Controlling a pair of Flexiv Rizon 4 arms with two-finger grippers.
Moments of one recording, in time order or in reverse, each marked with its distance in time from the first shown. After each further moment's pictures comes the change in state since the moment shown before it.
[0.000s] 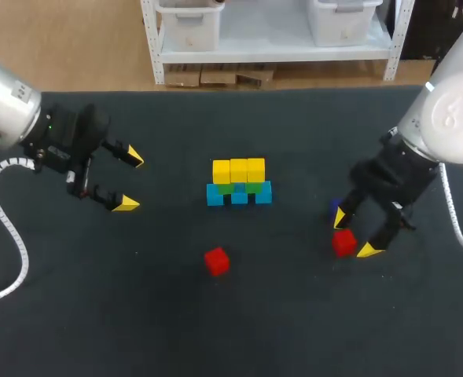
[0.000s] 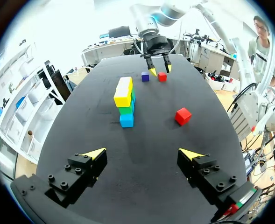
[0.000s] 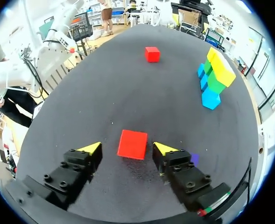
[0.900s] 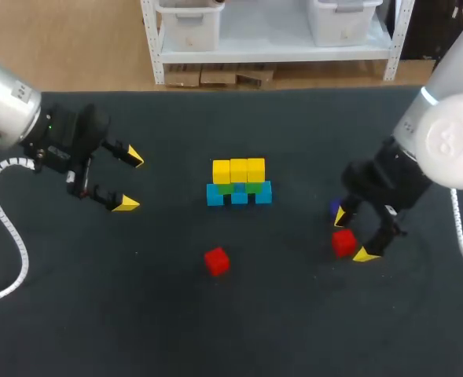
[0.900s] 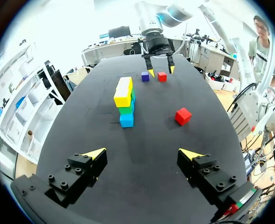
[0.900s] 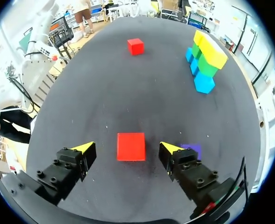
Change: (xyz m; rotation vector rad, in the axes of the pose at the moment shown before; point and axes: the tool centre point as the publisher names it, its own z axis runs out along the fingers) left arm 0.000 0.000 0.000 0.000 0.000 0.000; right arm 0.001 0.001 0.001 0.058 0.068 0.187
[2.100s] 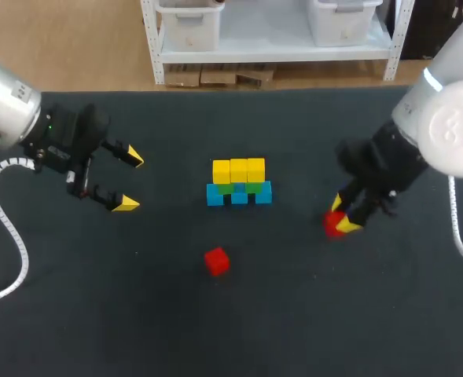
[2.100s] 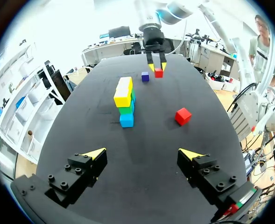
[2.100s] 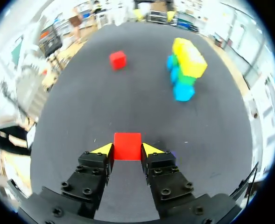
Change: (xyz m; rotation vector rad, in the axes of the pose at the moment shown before) left arm 0.000 0.000 0.000 0.000 0.000 0.000; right arm -0.029 -0.027 -0.026 0.082 -0.052 0.106
